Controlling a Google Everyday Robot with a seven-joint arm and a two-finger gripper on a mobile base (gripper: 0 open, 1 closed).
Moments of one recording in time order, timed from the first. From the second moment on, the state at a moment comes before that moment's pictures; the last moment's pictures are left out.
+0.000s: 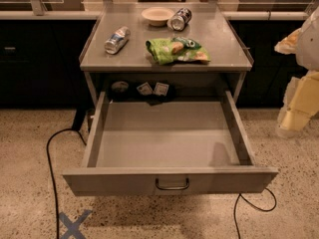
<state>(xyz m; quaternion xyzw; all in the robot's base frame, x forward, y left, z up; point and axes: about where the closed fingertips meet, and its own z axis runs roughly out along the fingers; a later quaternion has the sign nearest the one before) 0.438 -0.217 0.976 -0.60 0.78 -0.03 0.16</state>
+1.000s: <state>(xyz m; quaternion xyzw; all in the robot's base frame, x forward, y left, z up) 0.495 -0.211 0.965 -0.61 0.77 -0.07 0.20</state>
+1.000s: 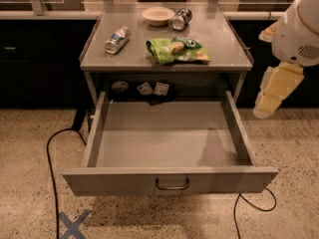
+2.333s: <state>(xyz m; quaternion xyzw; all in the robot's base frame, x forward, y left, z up) 0.710 -0.204 0.927 -0.62 0.73 -0.08 0.26</state>
